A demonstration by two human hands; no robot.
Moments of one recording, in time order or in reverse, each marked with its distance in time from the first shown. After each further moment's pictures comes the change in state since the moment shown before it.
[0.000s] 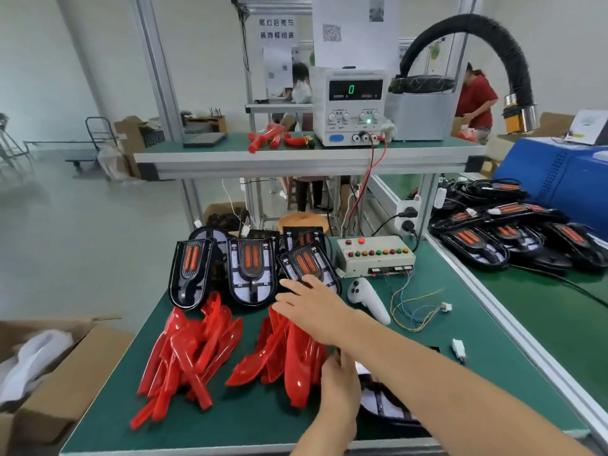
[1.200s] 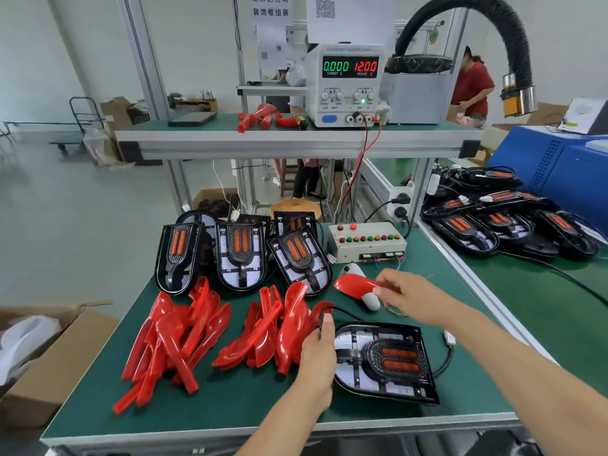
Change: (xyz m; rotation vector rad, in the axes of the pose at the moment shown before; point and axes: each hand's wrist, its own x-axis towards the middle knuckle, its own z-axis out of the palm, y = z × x) left_hand 0.009 0.012 -0.016 -0.023 -0.091 -0.034; right_hand -0.145 0.087 0.023 0.902 -0.020 0.624
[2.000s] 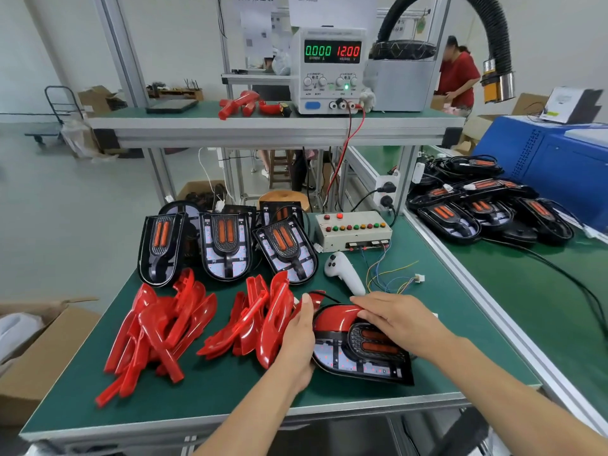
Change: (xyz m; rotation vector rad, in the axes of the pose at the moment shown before) left_hand 0.008 0.003 -0.008 -0.148 -0.109 -0.007; right_hand -0.054 0.000 0.039 -0.202 0.177 -0.287
